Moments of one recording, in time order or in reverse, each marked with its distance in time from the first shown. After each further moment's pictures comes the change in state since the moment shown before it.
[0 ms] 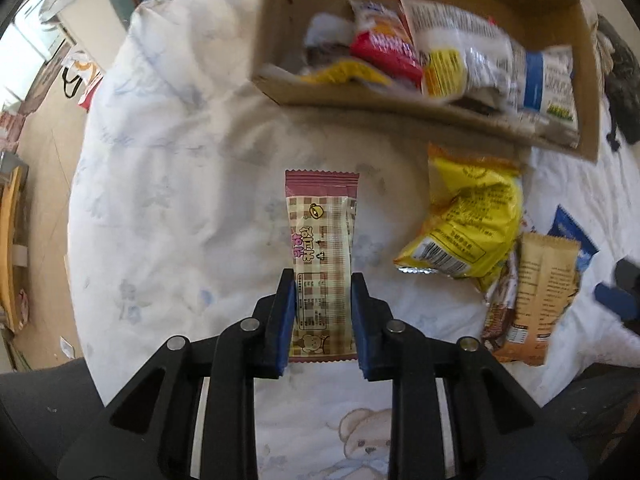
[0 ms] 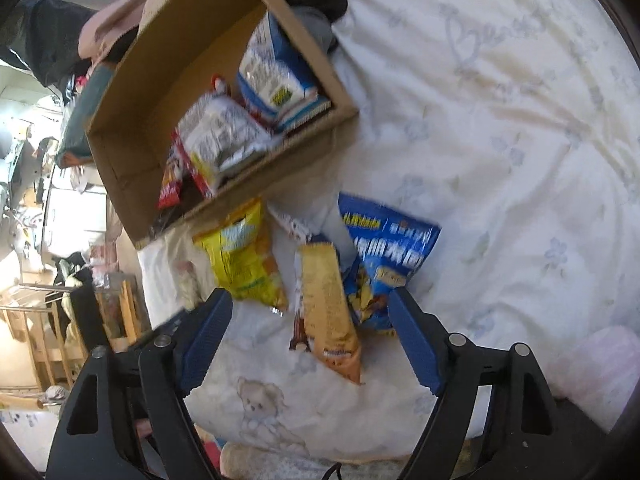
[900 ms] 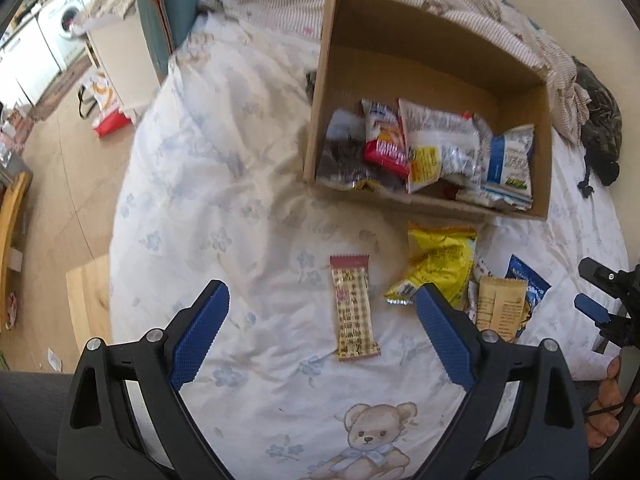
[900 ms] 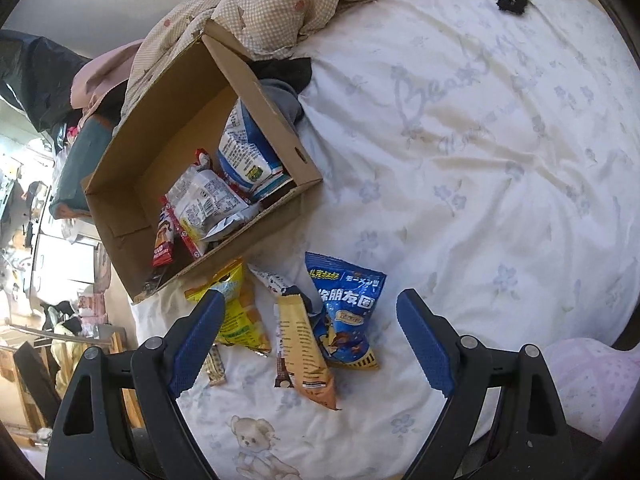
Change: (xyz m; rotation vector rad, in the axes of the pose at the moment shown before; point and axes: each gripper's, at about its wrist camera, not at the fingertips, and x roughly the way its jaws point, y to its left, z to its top) left arm -0.066 0.023 0.002 -0.045 -0.178 -0.049; right arm -0.041 -0.008 0.006 0.043 -0.226 -0.070
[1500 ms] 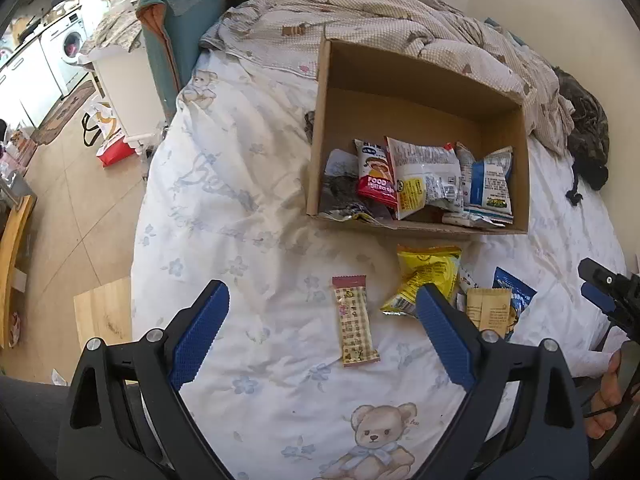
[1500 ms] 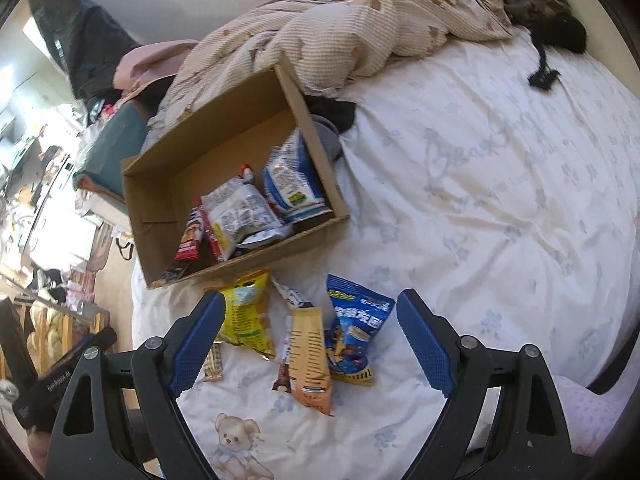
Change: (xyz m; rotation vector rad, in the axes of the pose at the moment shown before) left arm -0.043 0.000 0.000 0.049 -0.130 0.001; right arm -0.033 0.021 -0.009 -0.163 -0.124 -0.003
